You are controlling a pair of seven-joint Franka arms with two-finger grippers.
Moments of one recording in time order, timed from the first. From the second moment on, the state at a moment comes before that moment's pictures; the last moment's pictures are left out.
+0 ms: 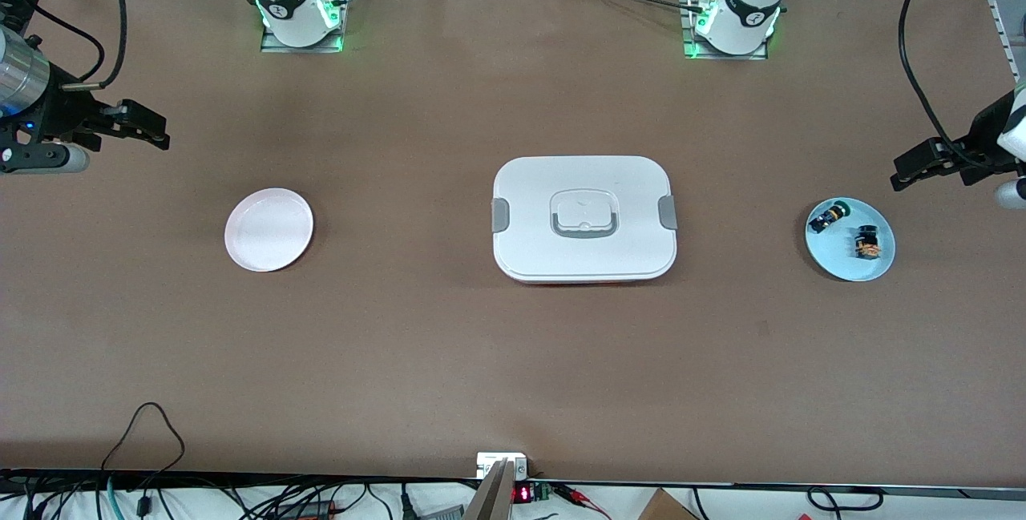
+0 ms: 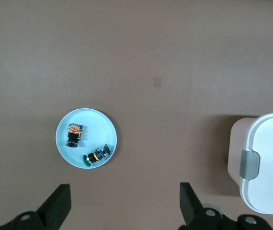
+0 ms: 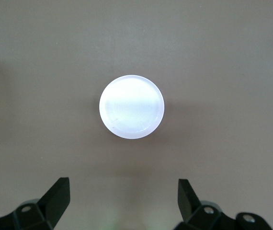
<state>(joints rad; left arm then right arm) 0.06 0.08 -0.02 -1.58 0.01 1.68 -0.04 0.16 0.03 -0.13 -1.64 -0.02 1.58 -0.01</state>
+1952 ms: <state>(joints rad) 0.08 0.26 -0.01 -1.71 0.01 1.80 0.53 0.16 0.03 -0.13 -1.64 -0.02 1.58 -0.01</state>
